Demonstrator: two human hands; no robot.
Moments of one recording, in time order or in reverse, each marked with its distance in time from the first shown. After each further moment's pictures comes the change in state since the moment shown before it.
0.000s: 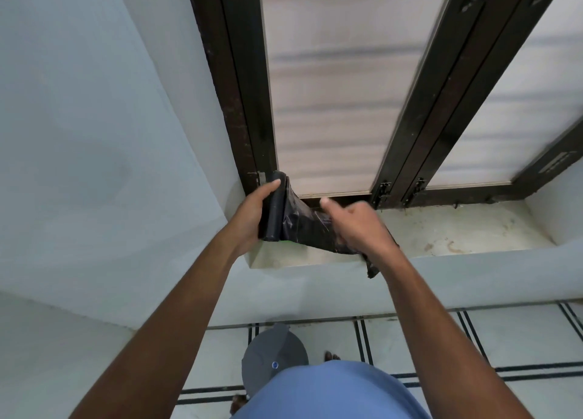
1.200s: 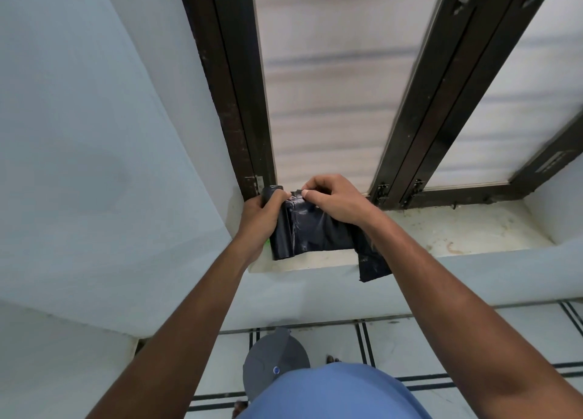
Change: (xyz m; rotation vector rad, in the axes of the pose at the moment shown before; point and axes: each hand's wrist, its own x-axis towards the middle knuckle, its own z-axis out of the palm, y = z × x) left_hand 0.001 -0.011 0.023 0.174 0.226 0.144; right_hand 0.086 -0.008 0.002 0.097 -0.141 -0.436
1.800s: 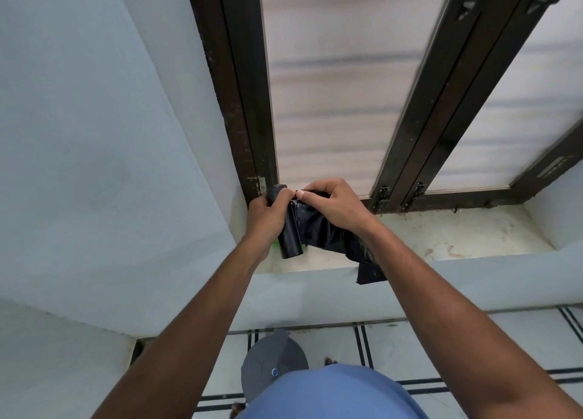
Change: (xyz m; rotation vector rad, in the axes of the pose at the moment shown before) left_hand 0.002 0.000 0.008 0.040 0.072 0.041; right_hand -0.002 0.001 0.016 0.171 0.058 -0.047
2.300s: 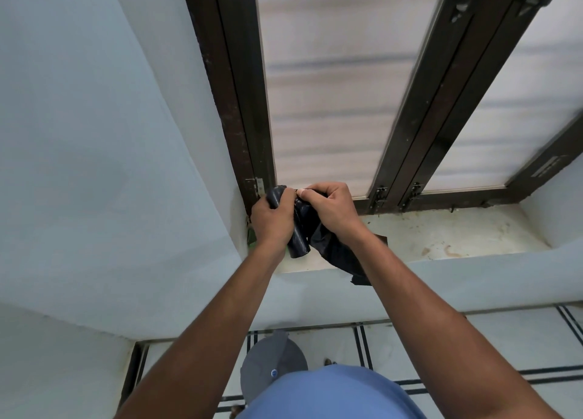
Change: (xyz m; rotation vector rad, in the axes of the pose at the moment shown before) left_hand -0.005 -0.005 0.030 -0.116 0.231 0.036; right_hand -0.007 0.001 0.022 0.241 0.241 0.104
